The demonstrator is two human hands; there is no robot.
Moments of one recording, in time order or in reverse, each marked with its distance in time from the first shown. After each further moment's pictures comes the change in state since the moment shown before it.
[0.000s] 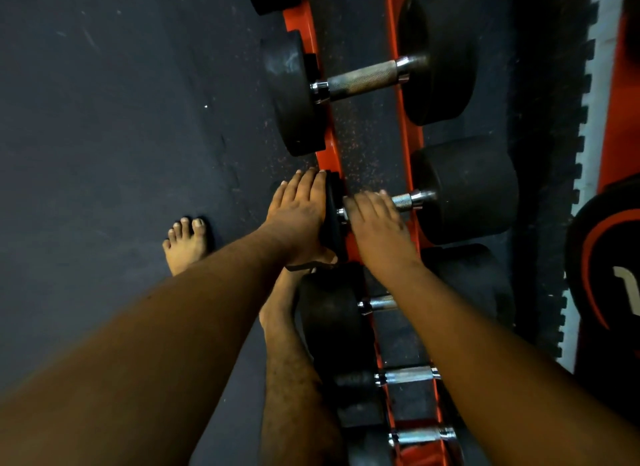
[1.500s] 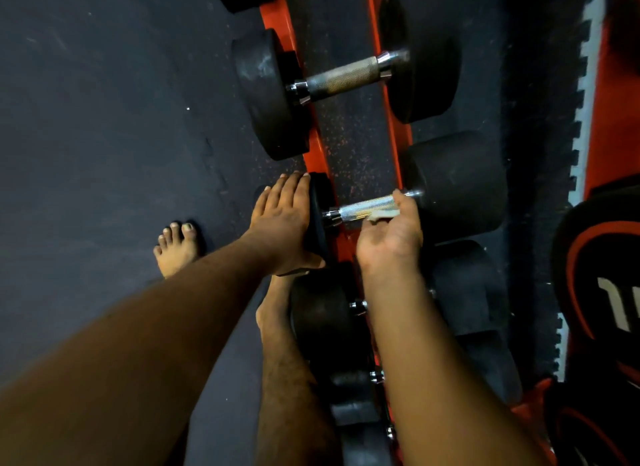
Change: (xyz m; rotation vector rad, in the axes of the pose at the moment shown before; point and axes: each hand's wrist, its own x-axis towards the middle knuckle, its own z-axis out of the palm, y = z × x) left_hand 0.001 -0.001 0.002 0.028 0.017 0.001; right_hand 0.028 -0.003 -0.046 2.514 0.723 1.449
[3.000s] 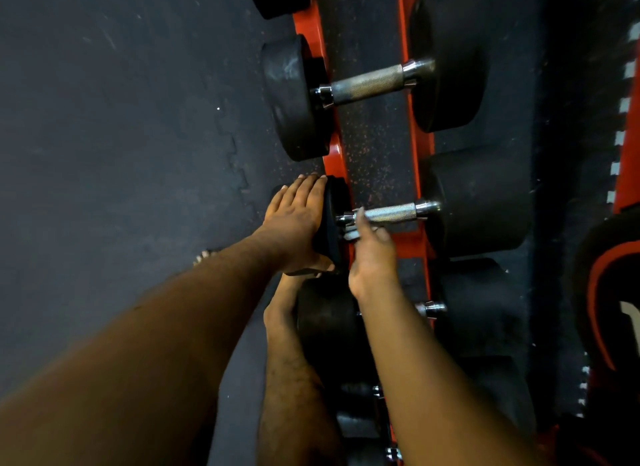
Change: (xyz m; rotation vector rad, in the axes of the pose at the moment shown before) left_hand -0.001 -0.001 -0.002 -0.022 0.006 -0.007; right_hand 0.015 0.050 -0.035 -0.677 -0.170 0.031
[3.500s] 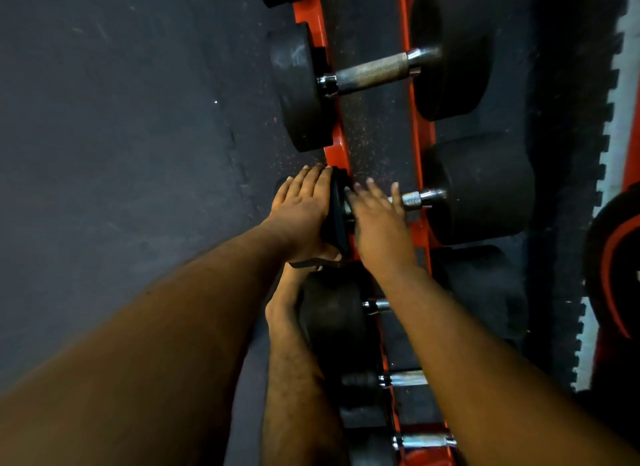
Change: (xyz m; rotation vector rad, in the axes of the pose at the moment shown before) left_hand -0.004 0.001 -0.002 -0.040 -0.003 0.019; right_hand 0.006 -0.023 -0.019 -1.721 -0.146 -1.102
